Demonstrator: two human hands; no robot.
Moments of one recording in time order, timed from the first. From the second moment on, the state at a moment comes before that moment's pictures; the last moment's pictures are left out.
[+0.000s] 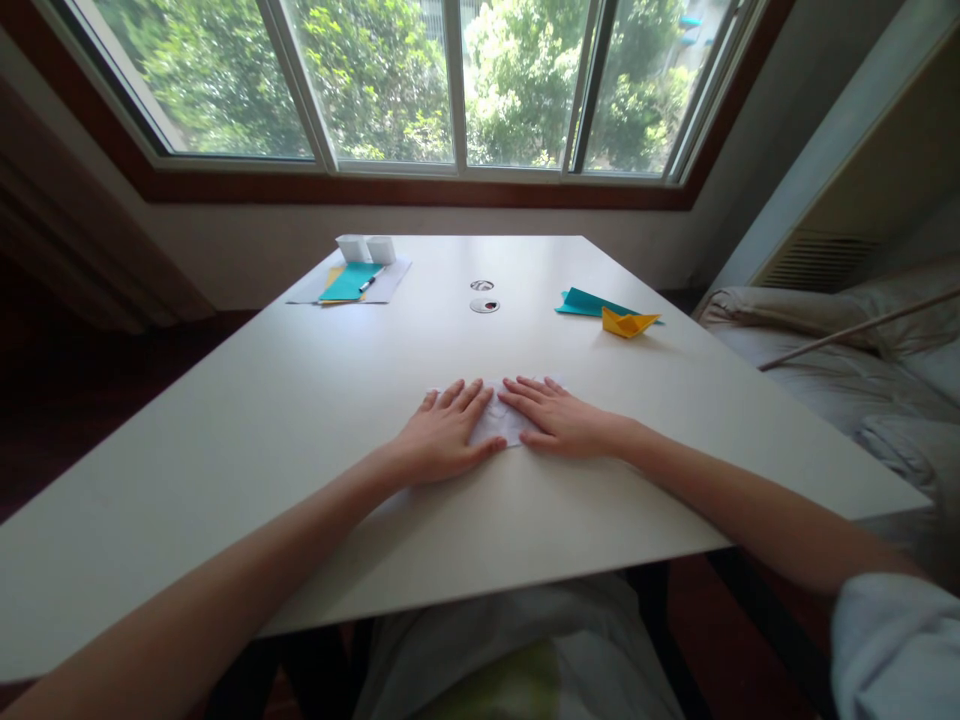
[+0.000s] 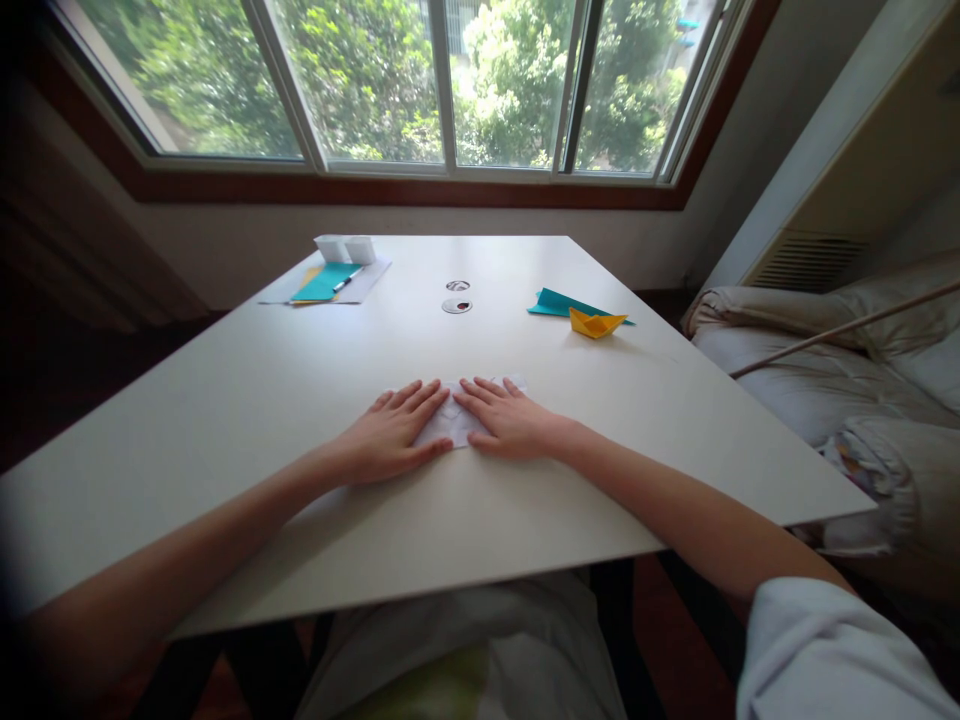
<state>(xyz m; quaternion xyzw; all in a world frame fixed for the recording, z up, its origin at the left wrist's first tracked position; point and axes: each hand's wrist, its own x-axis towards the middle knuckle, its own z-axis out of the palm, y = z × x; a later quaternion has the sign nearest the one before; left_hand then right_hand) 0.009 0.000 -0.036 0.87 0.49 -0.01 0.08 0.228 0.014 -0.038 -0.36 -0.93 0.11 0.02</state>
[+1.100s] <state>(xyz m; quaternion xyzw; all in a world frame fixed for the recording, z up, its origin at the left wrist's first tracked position) -0.032 0.006 0.001 0.82 0.52 -0.20 0.13 0.263 0.032 -0.025 -0.45 -0.87 0.19 -0.08</state>
